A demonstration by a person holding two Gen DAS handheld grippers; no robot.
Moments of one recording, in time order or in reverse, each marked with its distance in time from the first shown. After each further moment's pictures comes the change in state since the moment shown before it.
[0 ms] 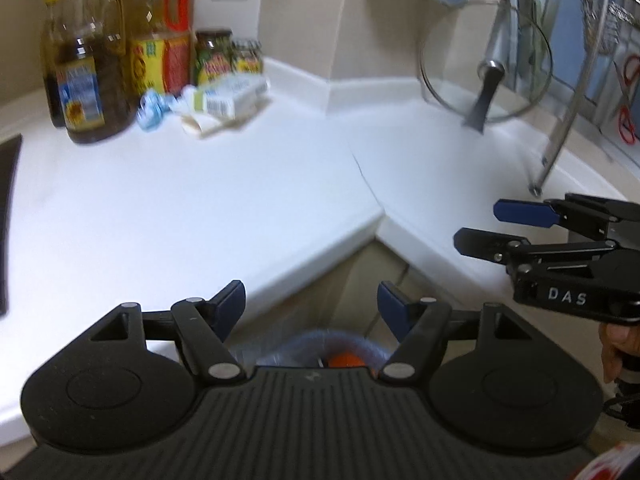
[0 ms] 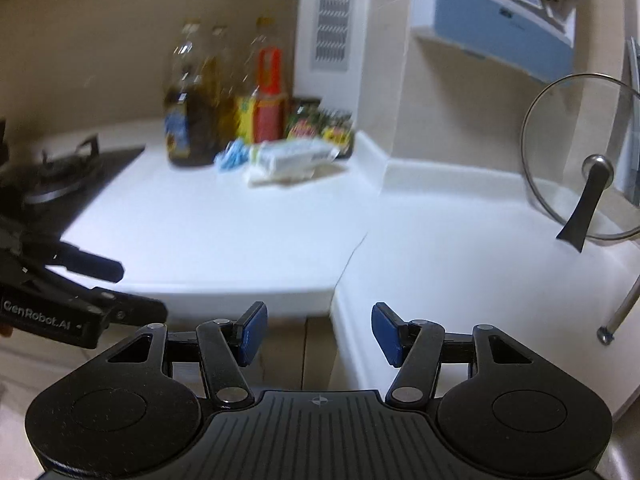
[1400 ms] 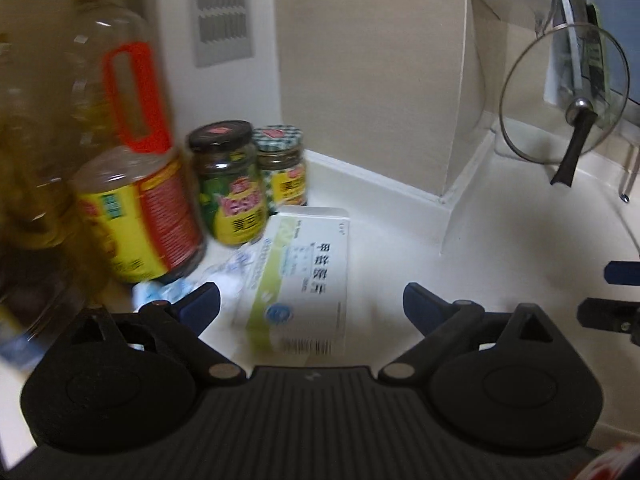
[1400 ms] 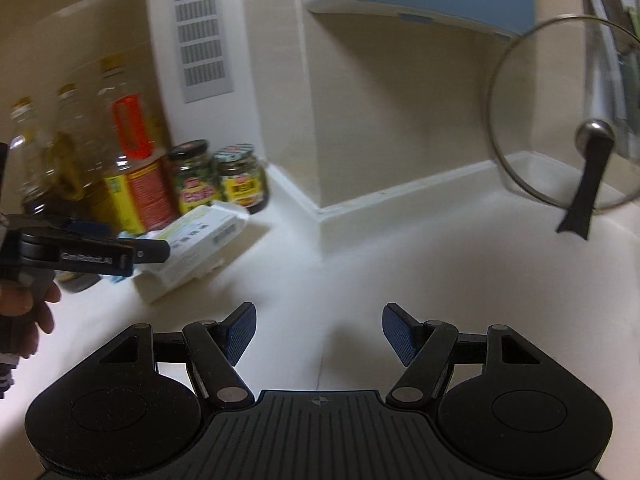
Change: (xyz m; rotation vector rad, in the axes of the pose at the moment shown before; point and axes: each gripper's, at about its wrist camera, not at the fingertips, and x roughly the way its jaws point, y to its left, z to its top) left arm 0.192 0.101 0.196 0.232 -0.069 -0.010; right arm 0.135 -0.054 0.103 0.311 0.012 -0.179
